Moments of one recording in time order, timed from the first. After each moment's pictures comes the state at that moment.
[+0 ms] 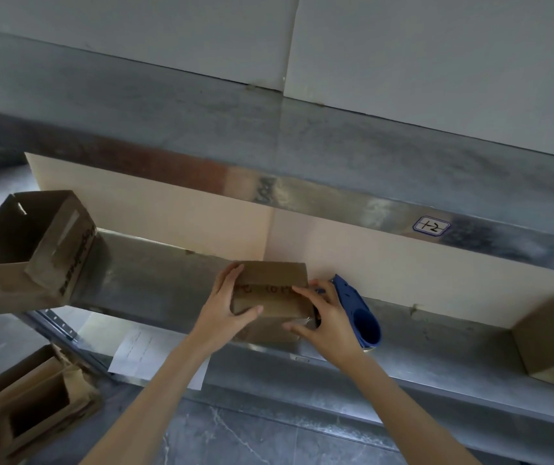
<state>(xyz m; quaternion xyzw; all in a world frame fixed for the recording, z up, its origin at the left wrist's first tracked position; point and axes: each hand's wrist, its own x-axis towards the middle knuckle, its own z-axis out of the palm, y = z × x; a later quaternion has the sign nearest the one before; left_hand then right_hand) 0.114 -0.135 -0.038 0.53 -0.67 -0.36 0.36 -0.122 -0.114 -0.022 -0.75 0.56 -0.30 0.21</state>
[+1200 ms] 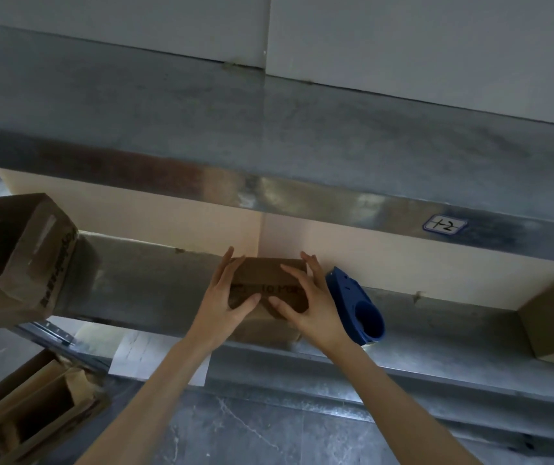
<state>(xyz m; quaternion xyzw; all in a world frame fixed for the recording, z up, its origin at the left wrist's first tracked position) 0.104 -0.154 -0.037 0.53 -0.69 -0.33 0.37 -0.097 -0.137 -0.017 -0.71 0.58 -0.30 0.27</state>
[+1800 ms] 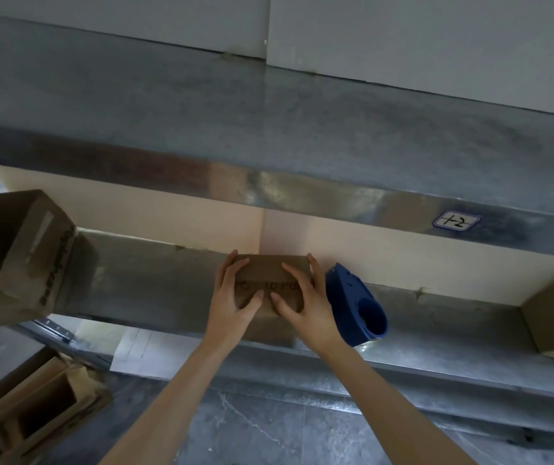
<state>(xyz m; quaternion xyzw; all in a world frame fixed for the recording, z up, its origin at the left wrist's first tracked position) 0.085 -0.149 -0.051 0.53 -0.63 -0.33 0.46 -0.087 -0.133 -0.036 -0.67 0.60 -0.33 0.28</state>
